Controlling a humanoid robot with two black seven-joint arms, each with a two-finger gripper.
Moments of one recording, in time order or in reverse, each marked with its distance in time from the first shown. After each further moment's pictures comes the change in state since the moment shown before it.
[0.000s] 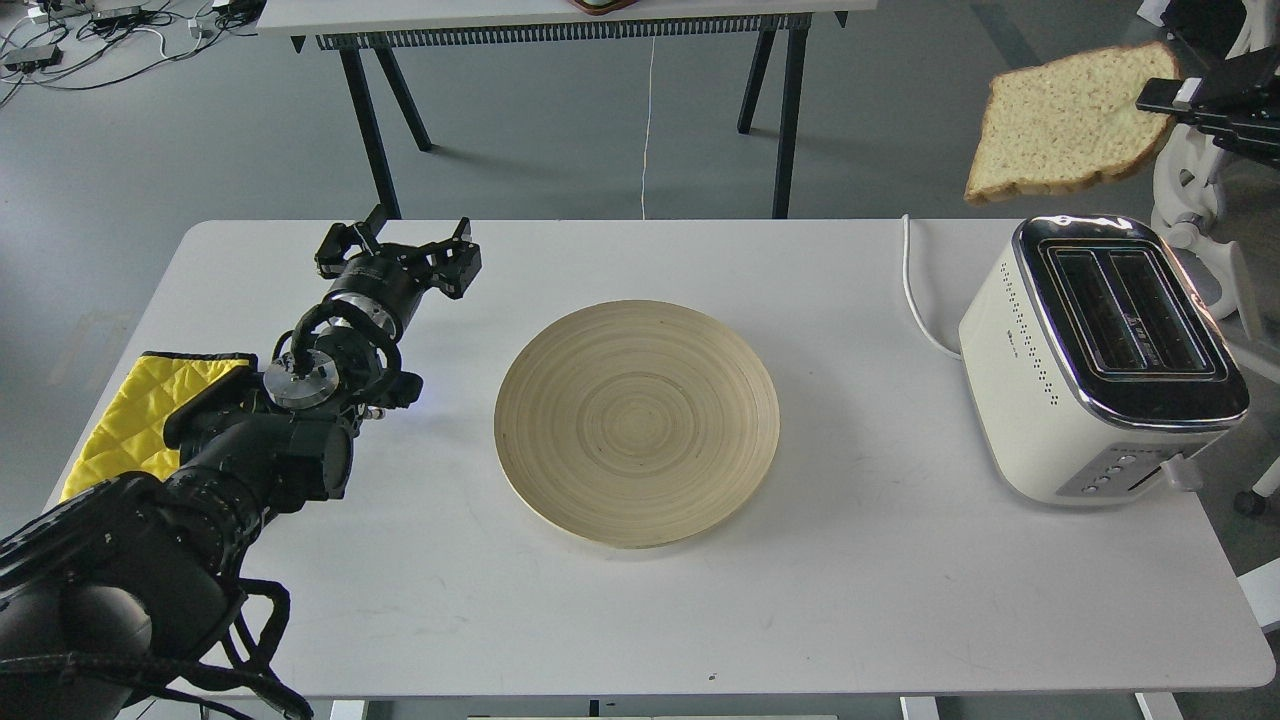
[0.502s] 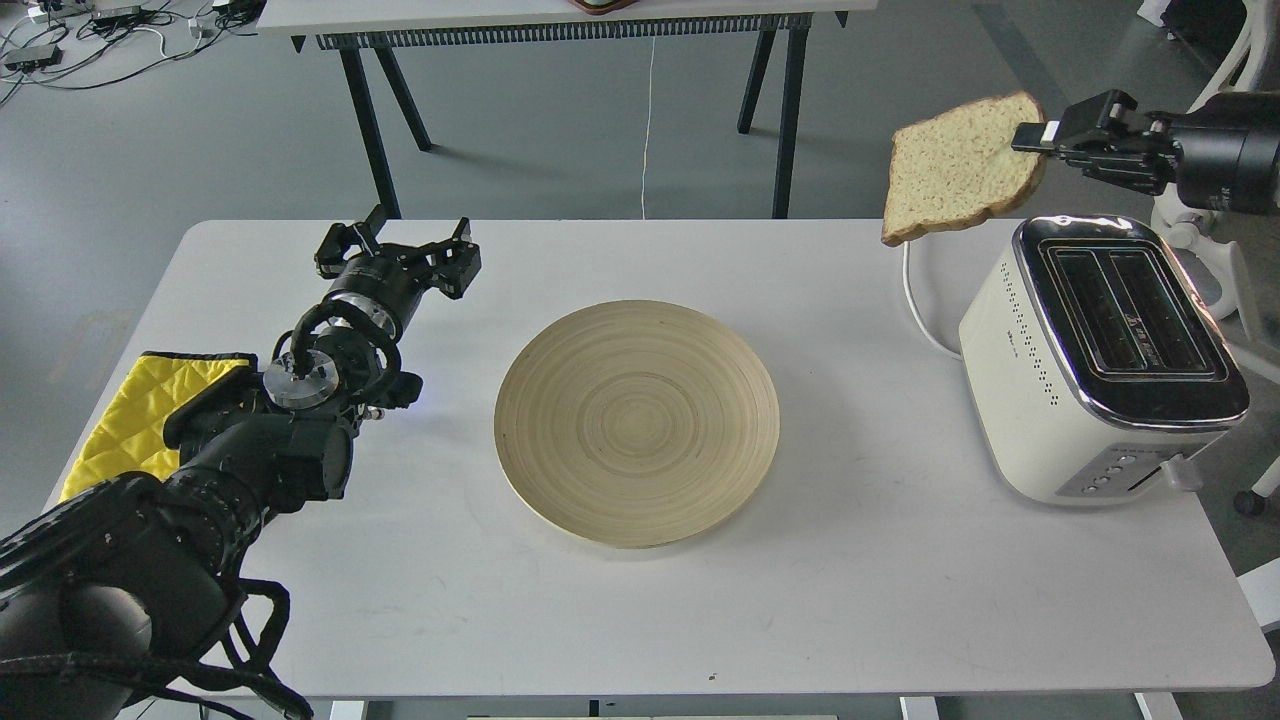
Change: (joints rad) left arm 0.000 0.000 0.000 0.000 0.000 0.000 0.000; right arm -0.066 0.281 -0.002 -0.166 0.013 0.000 0.000
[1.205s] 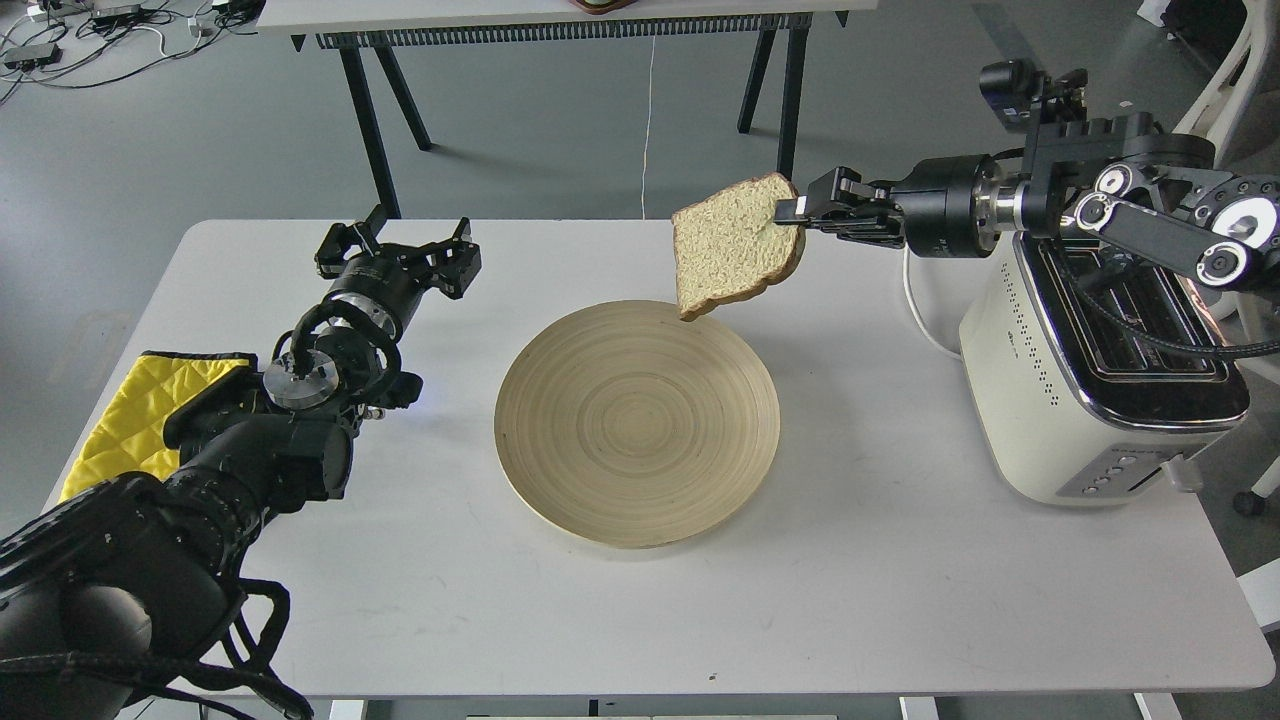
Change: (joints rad) left arm 0.000 0.000 0.000 -0.001 0.000 0.000 0.000; right arm -0.081 0.448 -0.006 -0.171 0.031 0.000 0.000
